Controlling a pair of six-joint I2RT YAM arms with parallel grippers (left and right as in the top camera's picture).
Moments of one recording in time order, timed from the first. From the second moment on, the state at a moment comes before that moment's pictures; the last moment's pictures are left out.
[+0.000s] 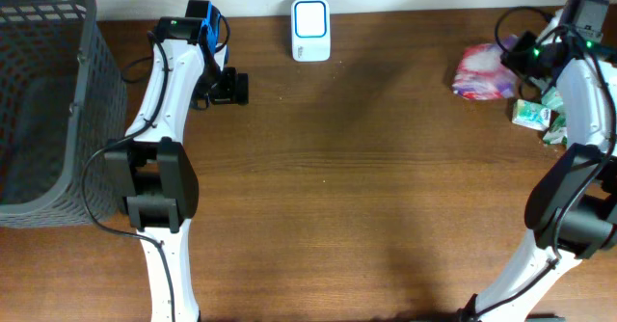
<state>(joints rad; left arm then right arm) -0.10 2.35 2.20 -1.32 0.00 -0.12 -0.36 2.10 1.83 -0.71 -0.21 0.35</state>
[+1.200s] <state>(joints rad) -0.10 2.35 2.20 -1.32 0.00 -0.12 -0.34 0.62 1.21 -1.42 -0.25 0.16</state>
